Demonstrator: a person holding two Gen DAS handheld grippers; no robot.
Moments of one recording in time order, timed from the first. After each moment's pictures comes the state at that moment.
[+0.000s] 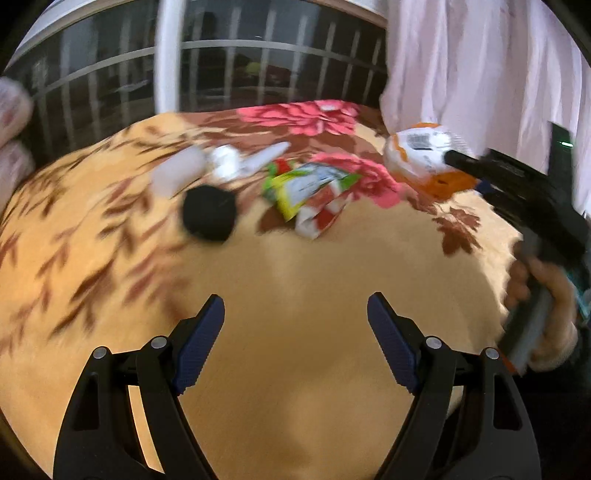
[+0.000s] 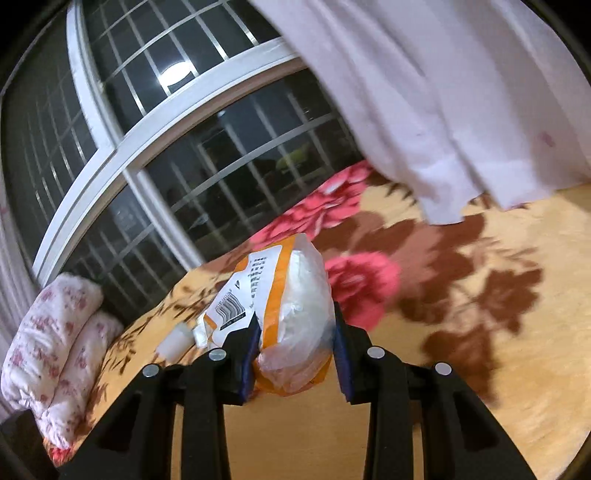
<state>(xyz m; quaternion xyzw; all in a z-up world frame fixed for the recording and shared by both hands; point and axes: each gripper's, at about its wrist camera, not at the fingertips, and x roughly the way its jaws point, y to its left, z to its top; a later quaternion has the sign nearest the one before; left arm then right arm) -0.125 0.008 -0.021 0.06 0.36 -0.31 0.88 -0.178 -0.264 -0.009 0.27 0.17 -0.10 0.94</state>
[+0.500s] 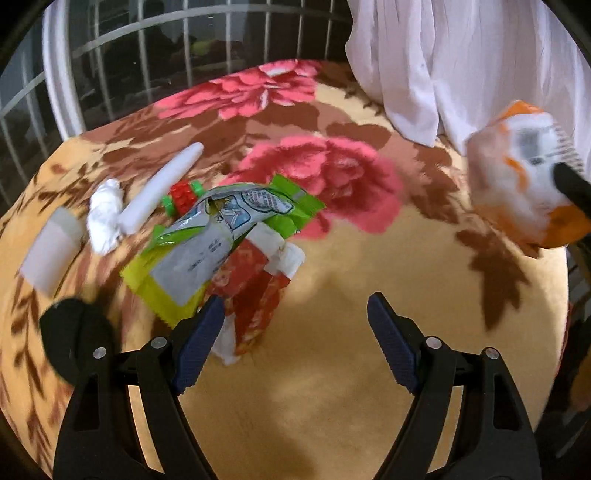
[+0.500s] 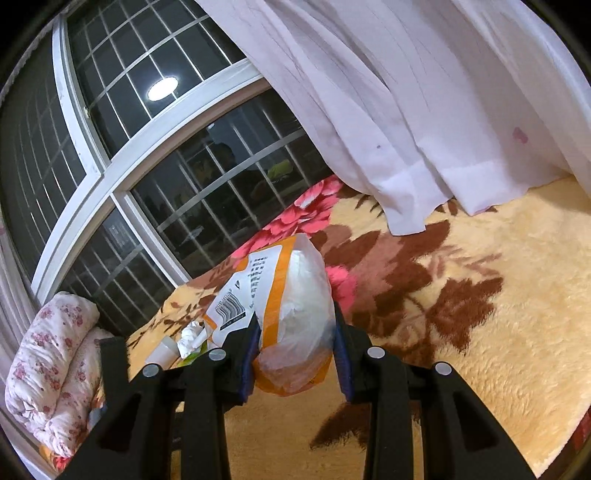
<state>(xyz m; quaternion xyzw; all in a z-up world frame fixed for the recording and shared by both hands) -0.032 -0.125 -0.049 0.14 0.39 -0.36 0.83 -0.207 -0.303 -0.015 0.29 0.15 -0.11 0.94</state>
